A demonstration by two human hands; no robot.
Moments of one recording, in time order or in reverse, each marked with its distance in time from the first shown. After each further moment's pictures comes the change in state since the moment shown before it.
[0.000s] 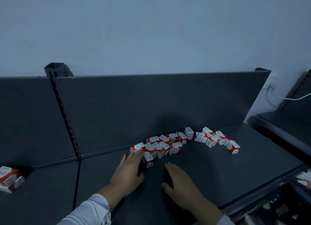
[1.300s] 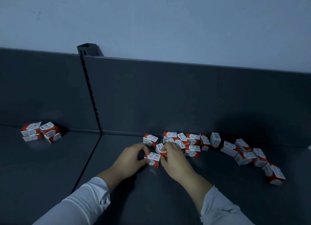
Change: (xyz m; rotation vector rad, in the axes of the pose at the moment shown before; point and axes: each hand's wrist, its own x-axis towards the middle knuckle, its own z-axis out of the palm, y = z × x) left_hand -0.002 0.009 0.006 -0.273 0.262 -0.238; right_hand 0.087 -0.009 -0.024 0.107 0.077 -0.372
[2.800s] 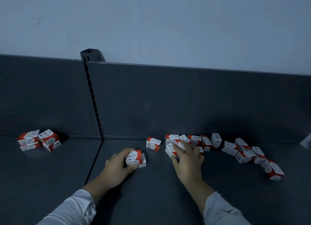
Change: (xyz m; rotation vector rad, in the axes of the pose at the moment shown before) left_hand -0.023 -0.056 -0.028 -0.021 -0.016 -0.125; right_hand -0.002 0.024 0.025 -0.295 0.326 0.217
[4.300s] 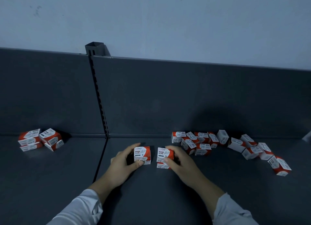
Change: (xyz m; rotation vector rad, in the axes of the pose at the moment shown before) left_hand 0.005 -0.018 0.000 -0.213 0.031 -0.033; right_hand -0.012 -0.024 -0.009 0.704 -0.431 -0.028
